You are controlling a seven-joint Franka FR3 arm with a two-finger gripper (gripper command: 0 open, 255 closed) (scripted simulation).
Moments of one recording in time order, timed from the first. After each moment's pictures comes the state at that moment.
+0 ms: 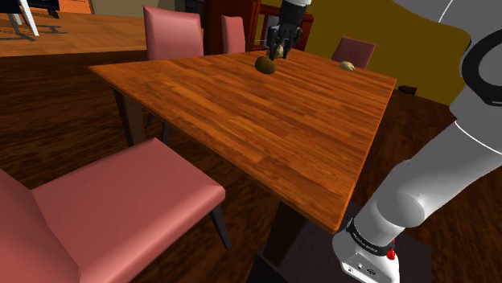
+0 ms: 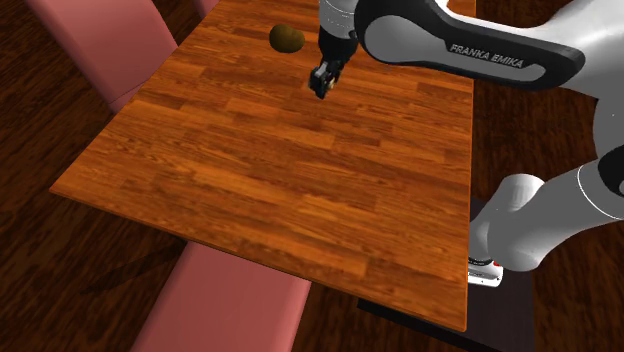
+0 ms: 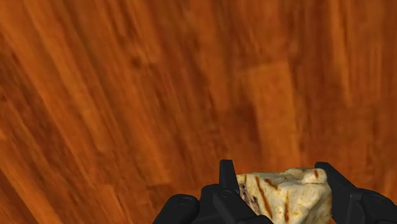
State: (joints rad) arm -0.14 -0.18 0.04 -1.65 -0.09 1.65 0.12
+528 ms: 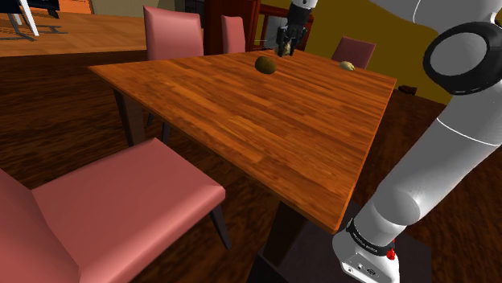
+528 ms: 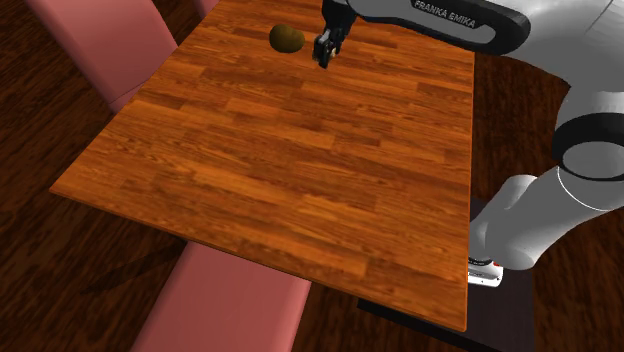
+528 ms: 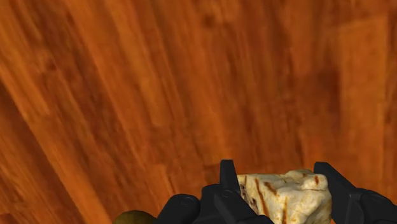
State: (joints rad) arm -0.21 -0.03 -0.06 -1.49 -0.07 1.65 -0.06
